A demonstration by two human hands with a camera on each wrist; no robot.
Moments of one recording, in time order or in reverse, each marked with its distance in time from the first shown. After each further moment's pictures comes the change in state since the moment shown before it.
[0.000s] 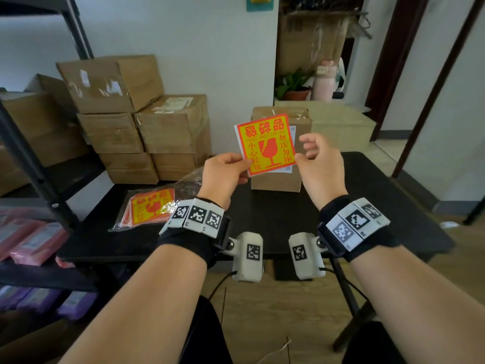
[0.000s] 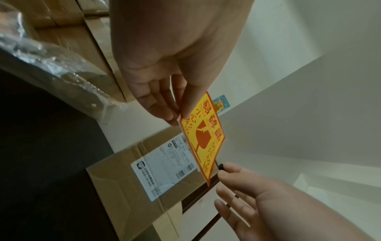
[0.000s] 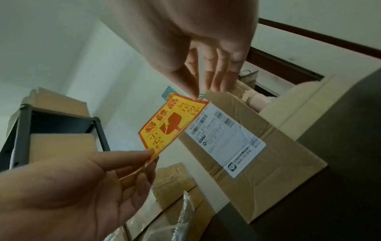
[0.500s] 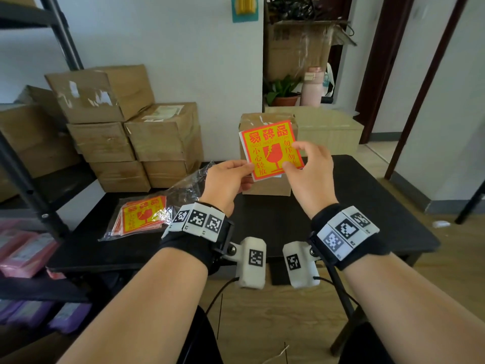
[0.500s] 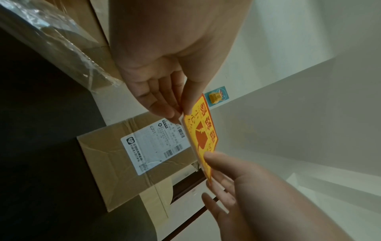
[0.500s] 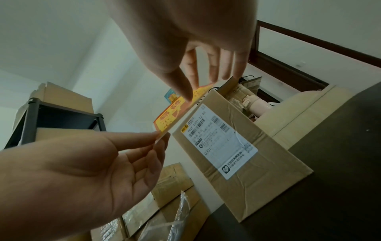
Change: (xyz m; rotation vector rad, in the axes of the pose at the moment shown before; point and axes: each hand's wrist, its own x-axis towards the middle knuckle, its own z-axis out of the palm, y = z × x) left_hand -0.007 0.004 0.023 -0.149 -0.055 -0.083; right_hand -0.007 0.004 -0.007 -0.042 -0.020 -0.008
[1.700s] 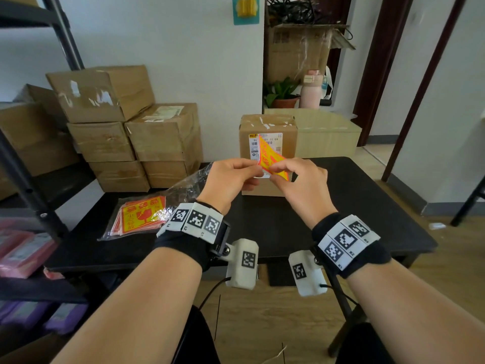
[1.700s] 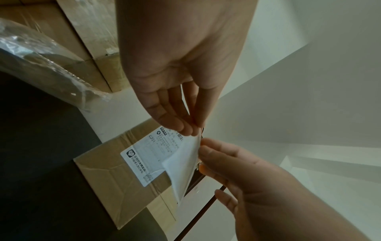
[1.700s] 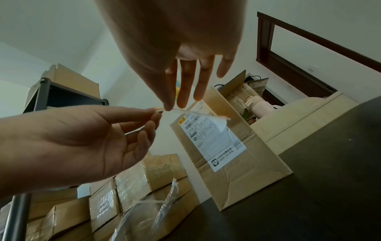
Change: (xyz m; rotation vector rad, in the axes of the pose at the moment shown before) left_hand -0.007 0.007 -0.003 0.144 -0.137 0.136; right_hand -0.013 0.003 0.002 -0.167 -0.111 -0.216
